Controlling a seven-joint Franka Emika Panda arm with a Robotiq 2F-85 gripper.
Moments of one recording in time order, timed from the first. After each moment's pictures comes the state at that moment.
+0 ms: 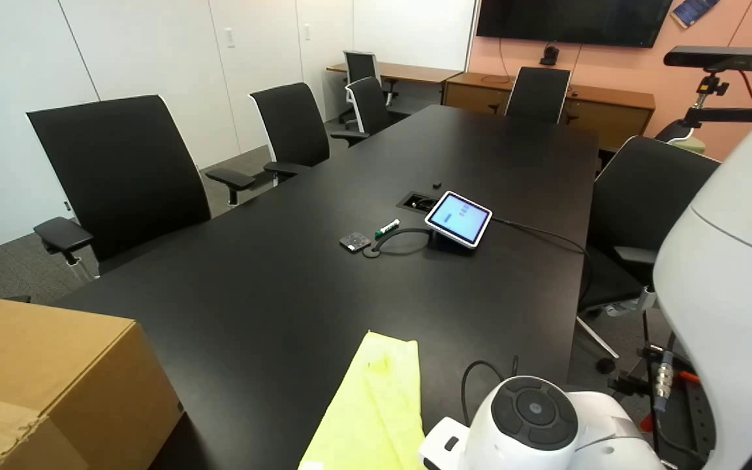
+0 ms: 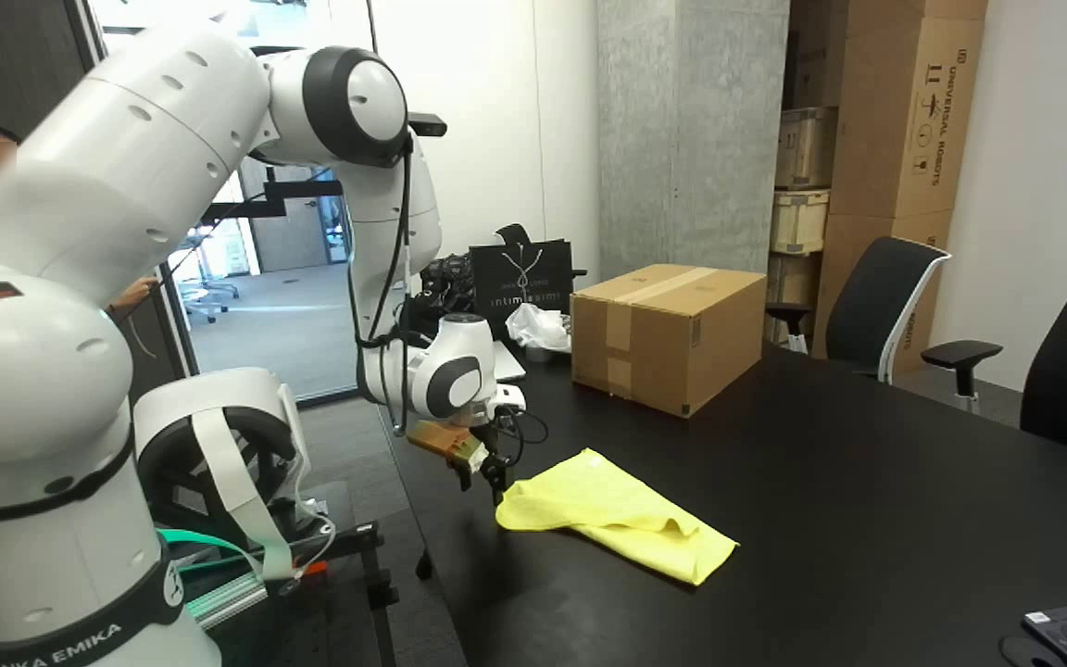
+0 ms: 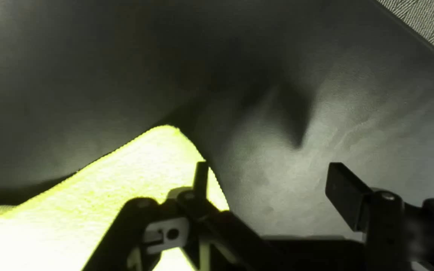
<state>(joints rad) 0.61 0.79 0.04 -2.20 -0.04 3.05 0.07</state>
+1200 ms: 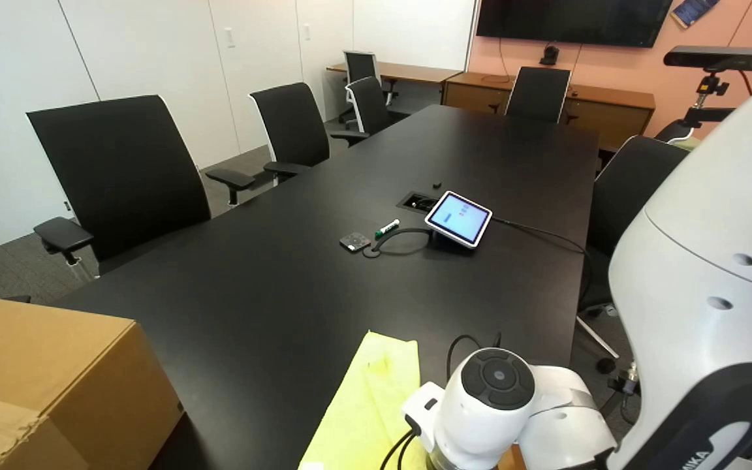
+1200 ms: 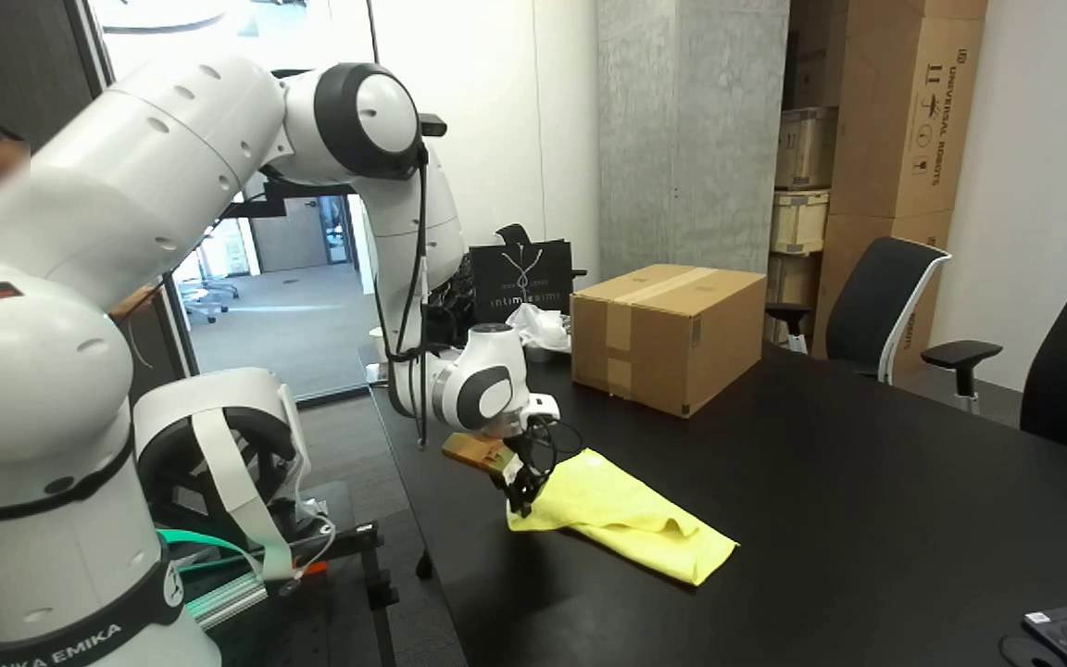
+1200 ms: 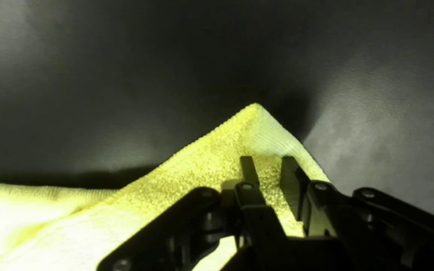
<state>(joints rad) 0.61 0.85 -0.06 -2.12 -0.04 3.05 0.07</state>
